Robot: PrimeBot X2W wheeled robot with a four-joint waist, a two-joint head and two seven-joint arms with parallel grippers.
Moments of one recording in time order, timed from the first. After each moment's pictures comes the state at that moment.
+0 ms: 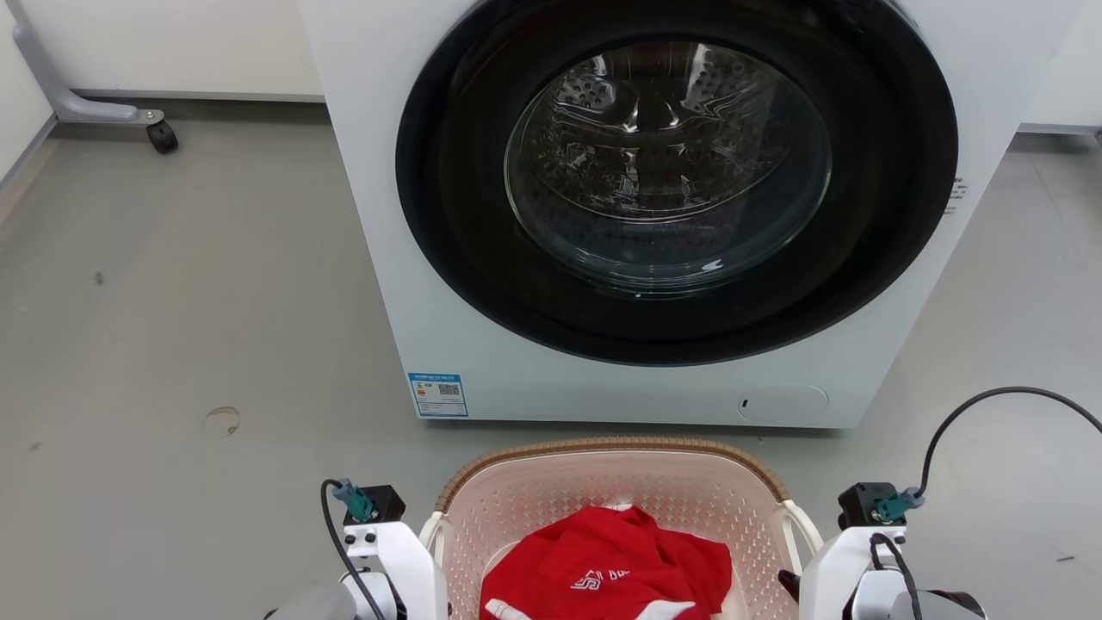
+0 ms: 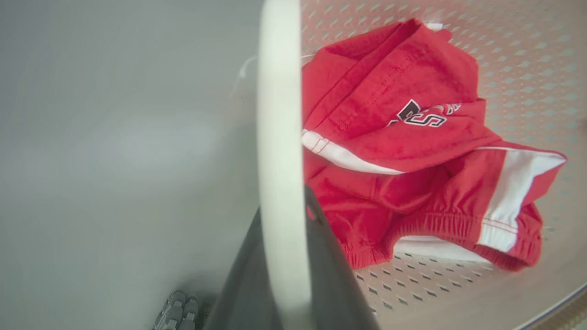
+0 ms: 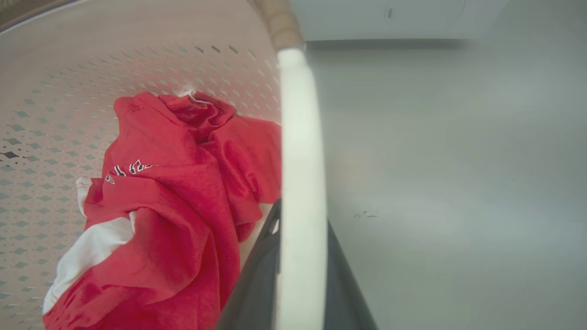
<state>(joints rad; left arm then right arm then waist) -0.60 0.08 -1.07 1.24 -1.25 -0.11 0.37 -0.51 0.07 1.25 1.21 1.35 0.14 0.06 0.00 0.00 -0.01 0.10</state>
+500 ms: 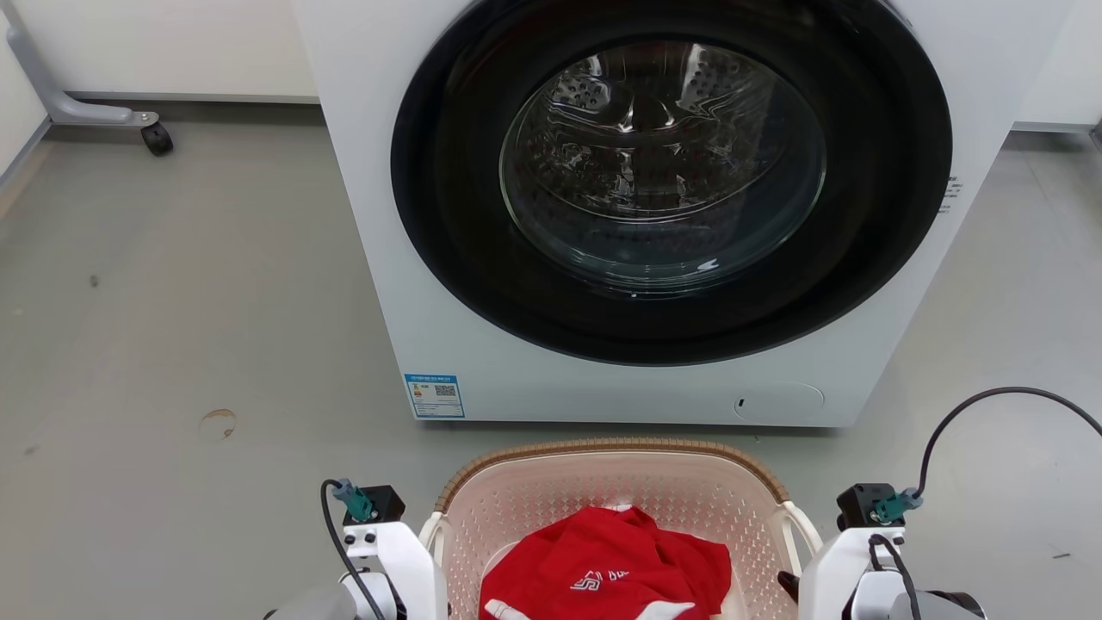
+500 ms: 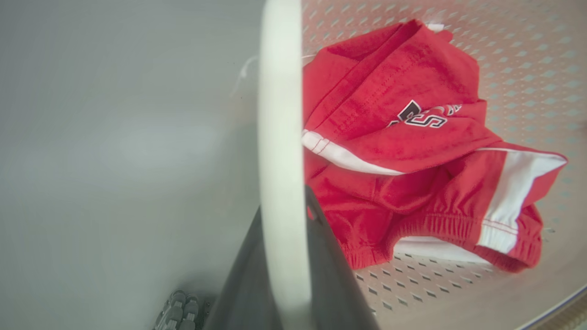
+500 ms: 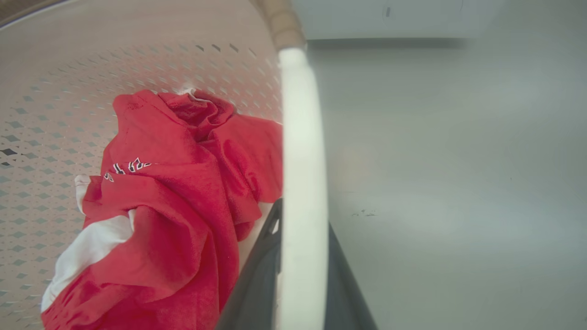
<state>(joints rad) -0.60 0.08 -1.08 1.24 -1.25 -0.10 0.37 -0.51 0.07 1.27 1.21 1.36 0.14 0.06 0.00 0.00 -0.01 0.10</state>
